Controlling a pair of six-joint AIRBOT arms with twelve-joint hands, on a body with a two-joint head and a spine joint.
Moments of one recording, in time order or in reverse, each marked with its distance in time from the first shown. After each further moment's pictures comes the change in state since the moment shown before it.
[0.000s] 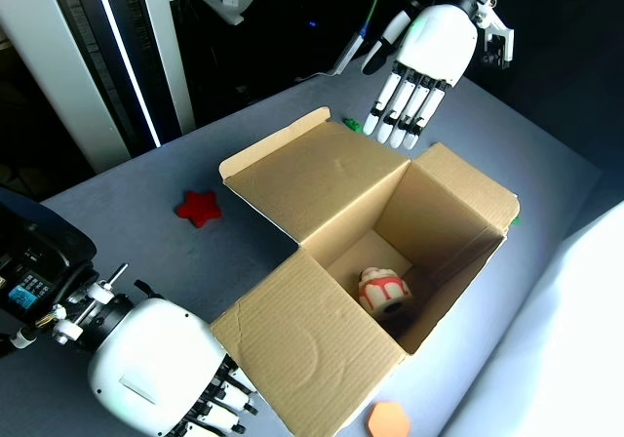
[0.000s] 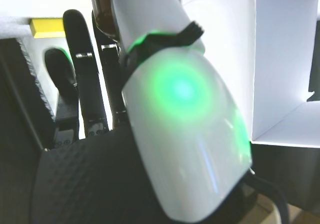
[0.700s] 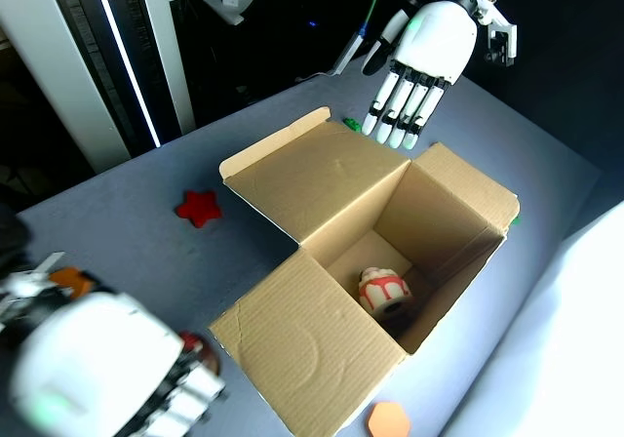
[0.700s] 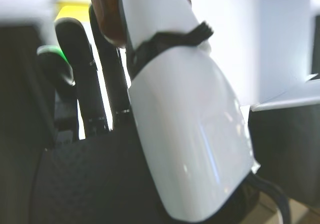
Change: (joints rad) left arm -0.021 0.002 -0.016 0.046 -0.009 0.002; right arm 0.064 0.278 -0.175 0.012 -0.051 -0.008
